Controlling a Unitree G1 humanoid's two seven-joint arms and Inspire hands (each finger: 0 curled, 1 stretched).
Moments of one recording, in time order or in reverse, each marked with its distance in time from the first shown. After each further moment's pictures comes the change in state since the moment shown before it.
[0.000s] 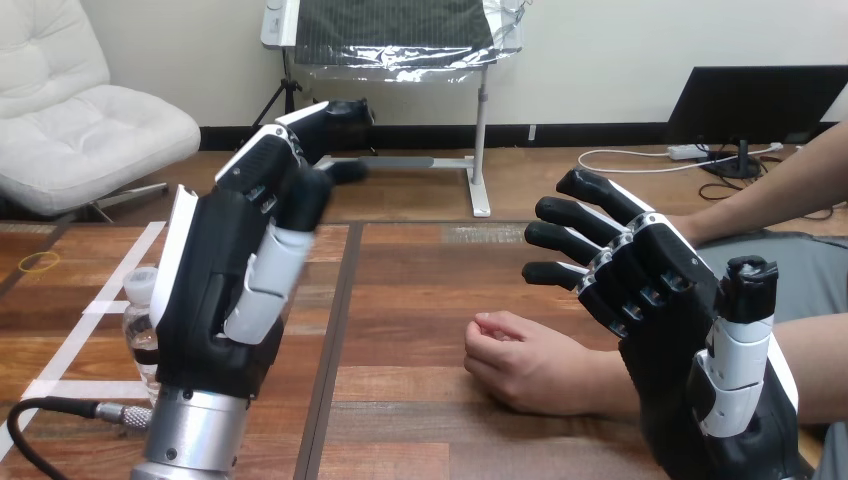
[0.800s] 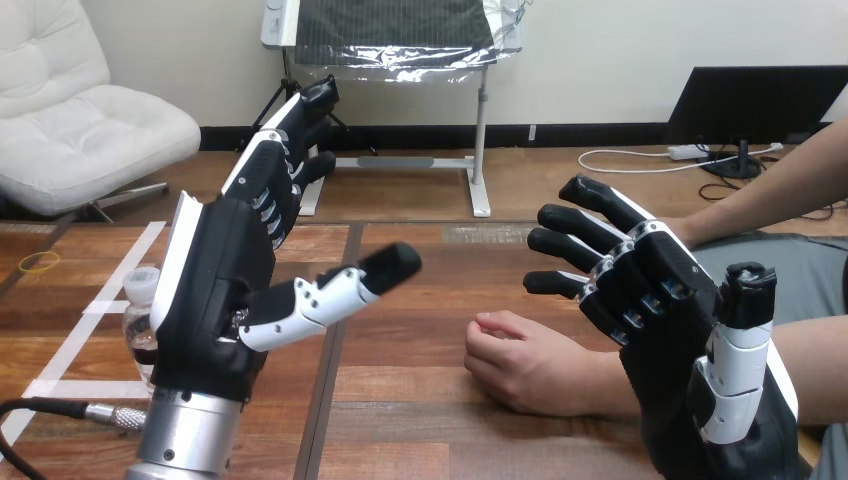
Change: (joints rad) left arm 0.000 0.036 0.012 0.019 0.076 -0.007 0.021; right arm 0.021 0.003 0.001 0.001 -0.001 0.000 -0.001
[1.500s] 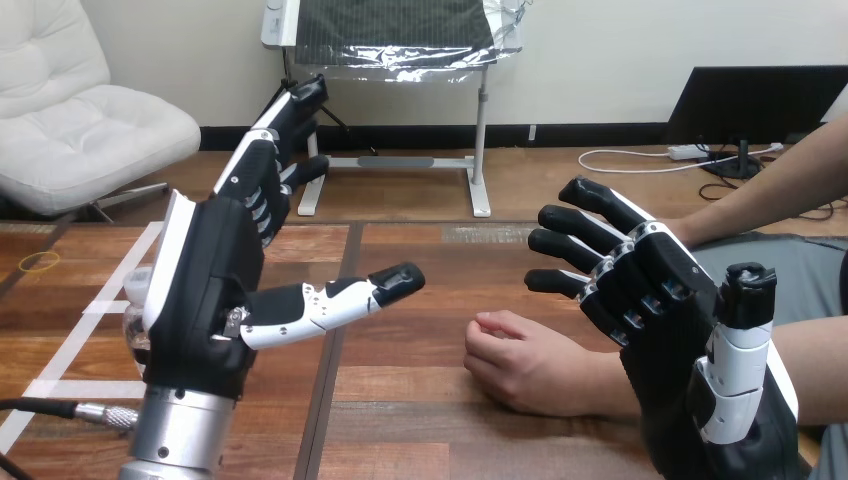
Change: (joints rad) left arm -0.009 0.010 0.021 0.007 0.039 -0.002 0.022; right arm 0.000 0.000 0.000 0.000 0.000 0.000 -0.002
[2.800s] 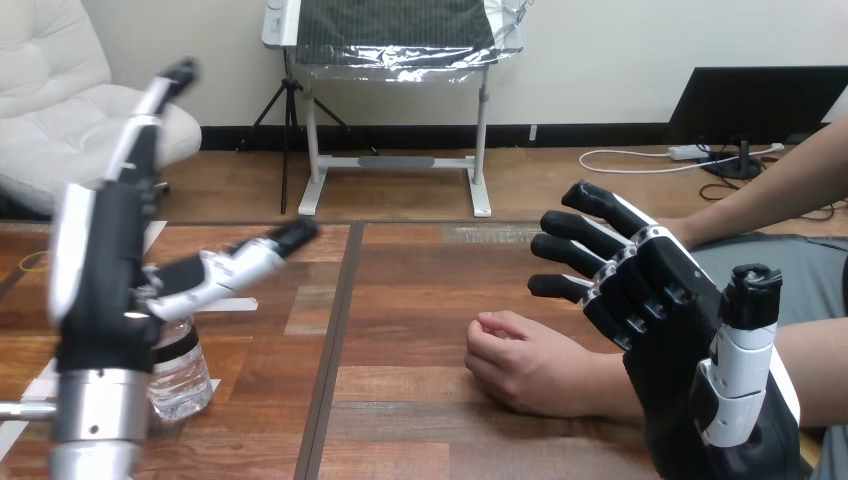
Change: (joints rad) left arm -0.087 0.077 0.182 0.153 0.118 -0.046 0.164; right arm 0.014 -0.001 -0.002 0.001 -0.006 0.000 -0.009
